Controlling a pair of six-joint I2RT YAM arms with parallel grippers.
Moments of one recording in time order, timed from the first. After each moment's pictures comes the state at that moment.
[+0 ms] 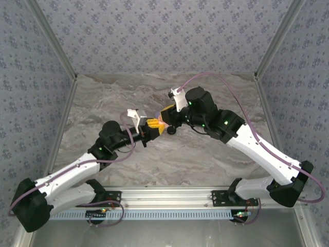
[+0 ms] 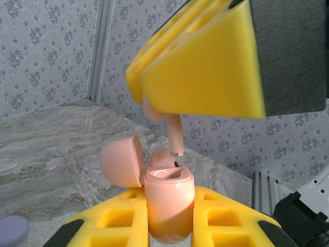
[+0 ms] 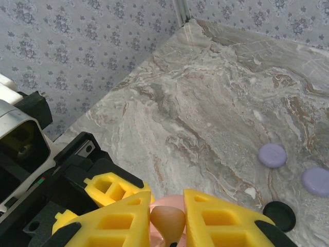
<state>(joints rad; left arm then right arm) -0.76 0.97 0.58 0.44 0.43 -0.32 0.86 1.27 1.42 -0.61 -0.10 0.27</state>
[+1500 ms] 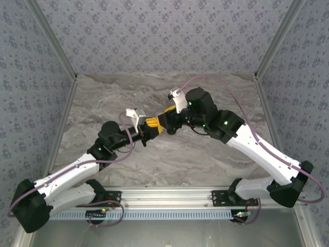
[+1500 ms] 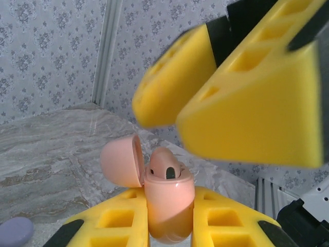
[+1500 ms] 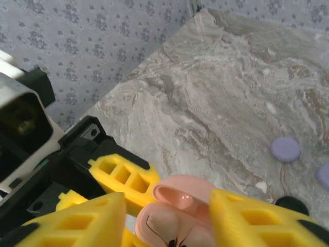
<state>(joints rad) -0.76 0.96 0.58 0.44 0.40 -0.33 0.84 1.26 1.40 -0.62 -0.16 0.27</state>
